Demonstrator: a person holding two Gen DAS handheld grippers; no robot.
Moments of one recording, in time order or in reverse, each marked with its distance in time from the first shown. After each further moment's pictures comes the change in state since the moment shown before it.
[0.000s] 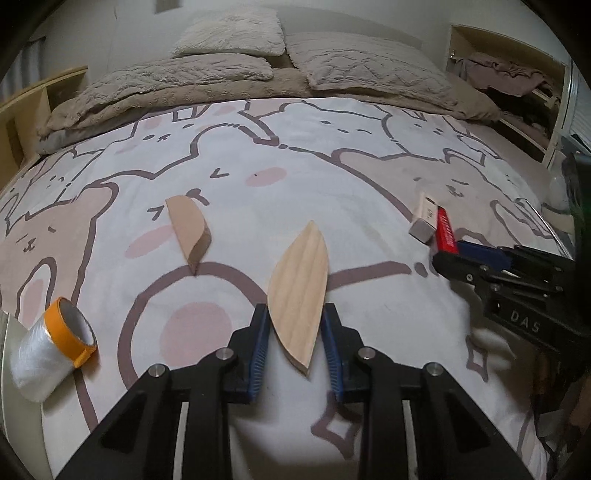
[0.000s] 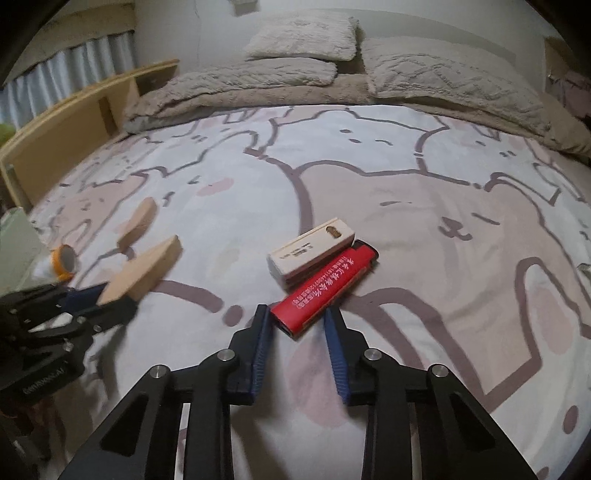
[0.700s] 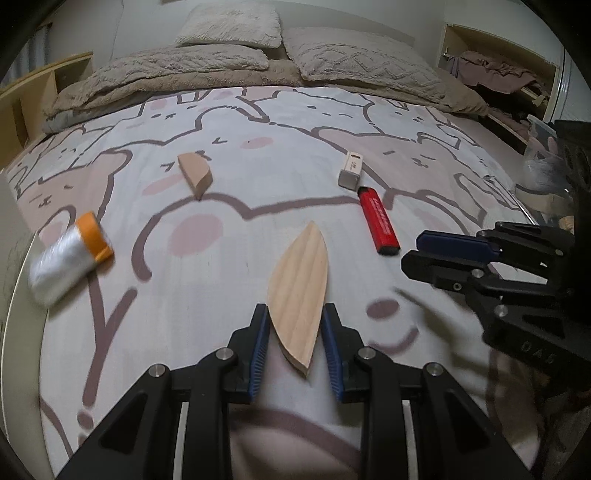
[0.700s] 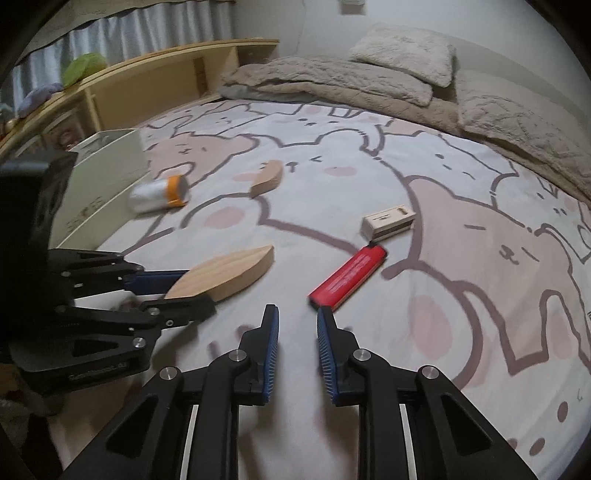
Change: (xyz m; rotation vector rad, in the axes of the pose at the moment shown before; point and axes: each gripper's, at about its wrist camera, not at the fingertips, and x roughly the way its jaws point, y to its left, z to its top) left arm -0.053 -0.015 -0.054 -0.028 0.043 -0.039; right arm -0.061 0.071 -0.035 -0.278 0.049 0.163
